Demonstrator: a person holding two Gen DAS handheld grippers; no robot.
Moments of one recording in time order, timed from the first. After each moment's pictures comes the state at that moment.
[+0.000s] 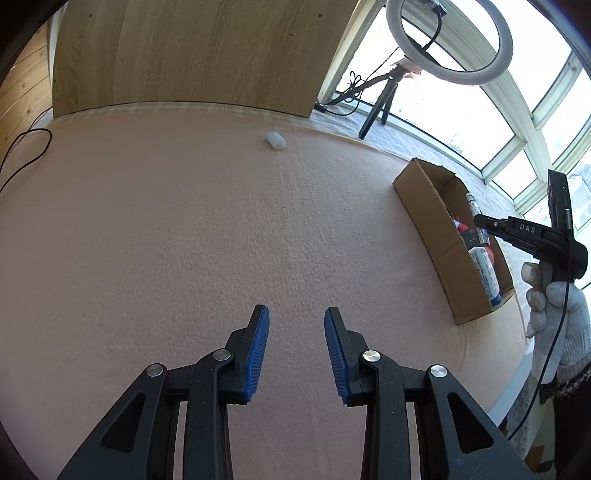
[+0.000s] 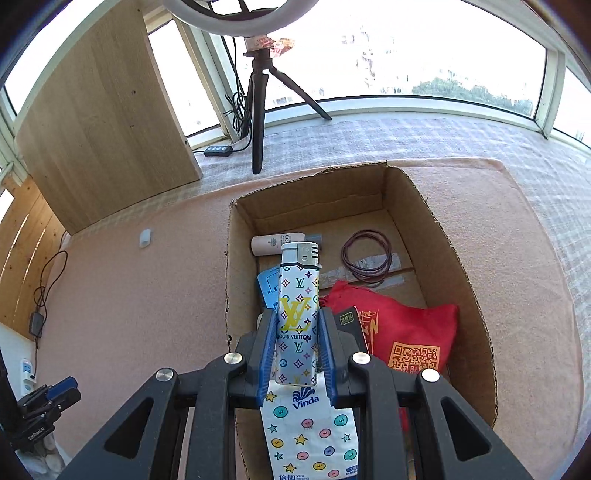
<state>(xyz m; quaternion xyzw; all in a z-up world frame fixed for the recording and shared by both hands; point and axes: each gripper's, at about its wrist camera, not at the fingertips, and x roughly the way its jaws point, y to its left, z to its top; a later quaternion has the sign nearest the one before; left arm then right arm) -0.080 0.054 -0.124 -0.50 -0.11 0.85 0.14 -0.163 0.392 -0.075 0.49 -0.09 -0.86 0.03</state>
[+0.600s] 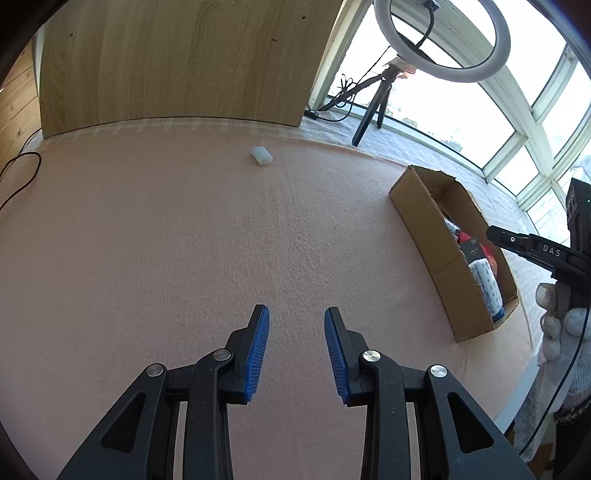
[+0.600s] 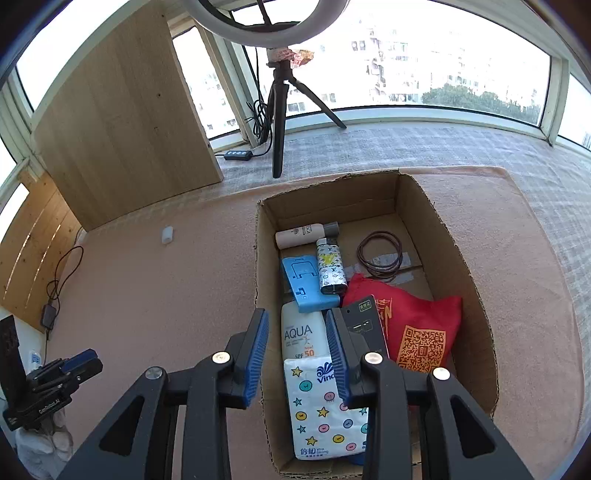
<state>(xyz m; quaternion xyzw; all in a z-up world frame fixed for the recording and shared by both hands) -0.103 0.074 -0.116 -0.50 -0.09 0.85 0.14 -0.136 0.376 -0.055 0.48 -0.09 -0.87 0.06</state>
